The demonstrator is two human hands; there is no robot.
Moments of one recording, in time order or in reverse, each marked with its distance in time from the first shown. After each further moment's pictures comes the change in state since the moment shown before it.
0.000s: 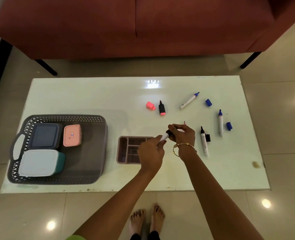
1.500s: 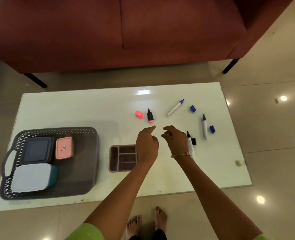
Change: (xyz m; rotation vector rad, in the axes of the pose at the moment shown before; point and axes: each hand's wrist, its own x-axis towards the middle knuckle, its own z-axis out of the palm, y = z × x) left_hand 0.030 0.045 -0.004 -0.056 -0.136 -0.083; right_hand 0.002 -0.016 -0.028 -0.698 -0.111 -0.495
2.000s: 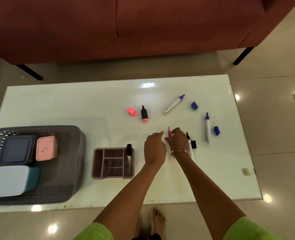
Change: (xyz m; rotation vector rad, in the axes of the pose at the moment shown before) left_hand 0.028 -0.010 0.100 0.219 -0.162 -0.034; right_hand 0.066 0.099 0.034 -0.204 -0.113 0.276
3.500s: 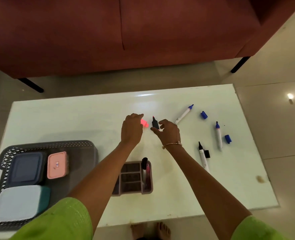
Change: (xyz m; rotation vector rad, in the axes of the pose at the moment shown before) left_hand 0.103 -0.069 -0.115 0.186 0.108 0.195; right_hand -0.003 -0.121 -0.003 0.088 0.032 -0.174
